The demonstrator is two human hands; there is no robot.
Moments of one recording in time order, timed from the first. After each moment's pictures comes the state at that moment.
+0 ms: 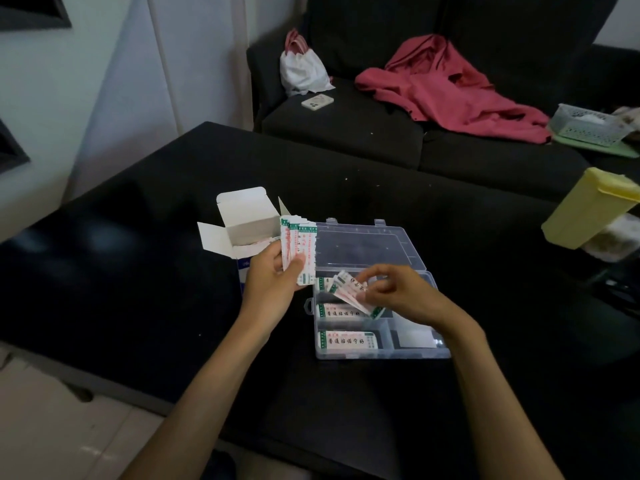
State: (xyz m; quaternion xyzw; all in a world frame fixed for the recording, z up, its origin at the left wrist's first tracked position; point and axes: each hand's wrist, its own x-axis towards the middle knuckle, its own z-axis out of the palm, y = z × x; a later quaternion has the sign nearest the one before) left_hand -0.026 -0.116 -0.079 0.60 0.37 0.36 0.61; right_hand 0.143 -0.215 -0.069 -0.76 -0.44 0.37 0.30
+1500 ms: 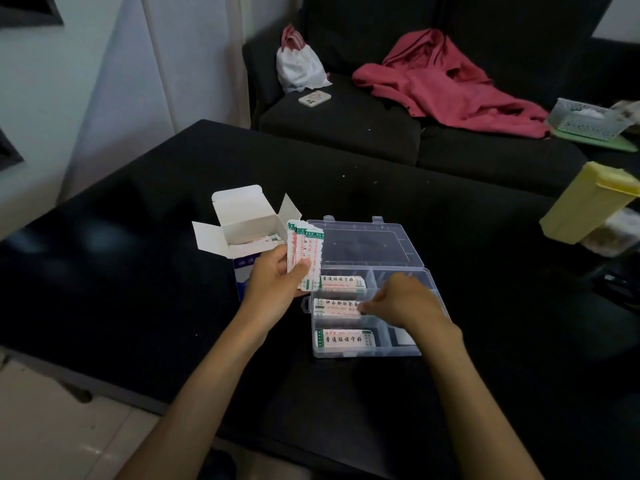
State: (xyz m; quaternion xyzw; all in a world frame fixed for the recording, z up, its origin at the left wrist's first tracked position) left_hand -0.025 -0.118 -0.078 0.62 0.36 0.31 0.63; right_hand 0.128 -0.207 -0.082 -0.92 -0.33 0.21 0.05
